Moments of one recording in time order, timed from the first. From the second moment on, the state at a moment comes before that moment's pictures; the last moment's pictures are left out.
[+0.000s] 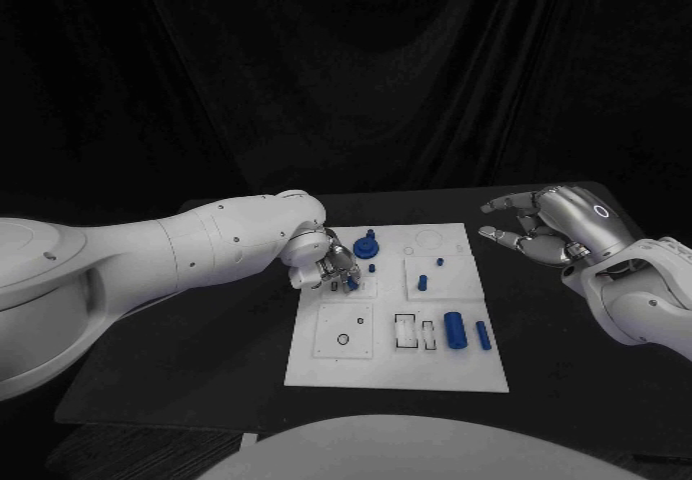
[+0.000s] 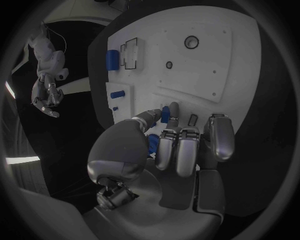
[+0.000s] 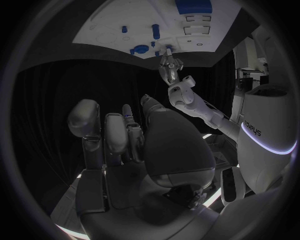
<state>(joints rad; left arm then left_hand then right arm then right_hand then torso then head) 1.24 -0.45 -0.22 1.11 -0.58 0.17 -0.70 1.06 0.07 0.41 0.01 0.44 0.91 0.09 0.33 0.83 1.47 0.02 1.57 1.31 1.47 -0.01 1.57 1.31 0.08 1.31 0.10 1.38 1.31 1.24 -1.09 -0.25 1.69 -1.56 -0.78 0.05 1.34 -0.04 0.15 0.24 0.21 0.90 0.12 0.10 0.19 1.47 0.03 1.42 1.31 1.46 -0.05 1.17 1.21 0.09 1.43 0.06 0.90 1.31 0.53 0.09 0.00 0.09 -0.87</state>
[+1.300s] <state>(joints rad) 1.24 -0.49 -0.22 1.18 -0.74 0.12 -0.68 1.01 0.06 0.48 -0.03 0.37 0.92 0.09 0.33 0.87 1.47 0.02 1.57 1.31 1.47 -0.02 1.57 1.31 0.08 1.34 0.09 1.38 1.31 1.23 -1.09 -0.25 1.69 -1.55 -0.74 0.04 1.34 -0.04 0.14 0.25 0.20 0.90 0.12 0.10 0.19 1.47 0.03 1.41 1.31 1.46 -0.05 1.17 1.21 0.09 1.43 0.06 0.90 1.31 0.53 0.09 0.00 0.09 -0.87</state>
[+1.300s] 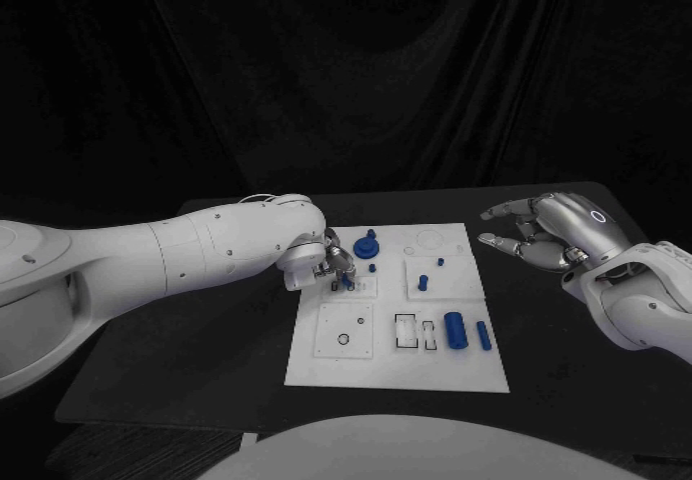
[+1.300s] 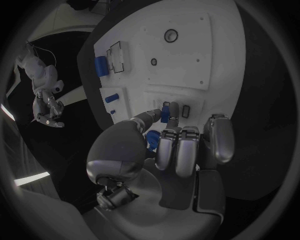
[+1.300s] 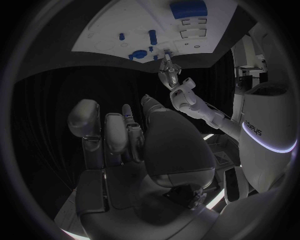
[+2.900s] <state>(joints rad) 1.21 -0.48 -0.21 1.17 -0.77 0.12 -0.65 1.00 0.06 0.49 -0.04 0.36 0.93 0.08 0.33 0.87 1.46 0.02 1.57 1.31 1.47 -0.02 1.57 1.31 0.08 1.35 0.09 1.38 1.31 1.23 -1.09 -0.25 1.68 -1.54 -0.72 0.04 1.34 -0.04 0.14 0.25 0.20 0.91 0.12 0.10 0.19 1.47 0.03 1.41 1.31 1.46 -0.05 1.17 1.21 0.09 1.43 0.06 0.90 1.31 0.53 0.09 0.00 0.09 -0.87</state>
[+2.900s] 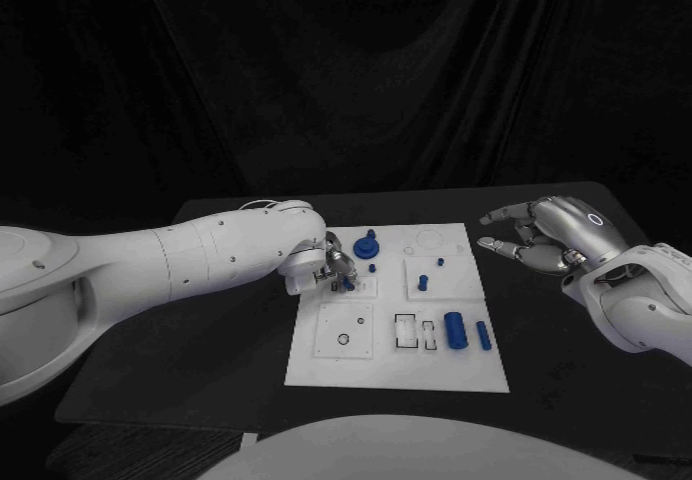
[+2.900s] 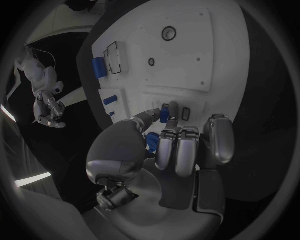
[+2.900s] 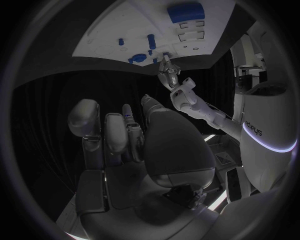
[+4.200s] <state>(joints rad) 1.21 -0.49 -0.21 1.17 -0.77 0.13 -0.65 0.92 0.04 0.34 0.10 0.10 0.93 0.09 0.23 0.82 1.47 0.03 1.56 1.31 1.47 -0.02 1.57 1.31 0.08 1.34 0.09 1.37 1.31 1.22 -1.09 -0.25 1.68 -1.54 -0.70 0.02 1.34 -0.04 0.14 0.25 0.20 0.91 0.12 0.10 0.19 1.47 0.03 1.41 1.31 1.46 -0.05 1.16 1.21 0.09 1.43 0.06 0.89 1.31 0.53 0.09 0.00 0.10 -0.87</state>
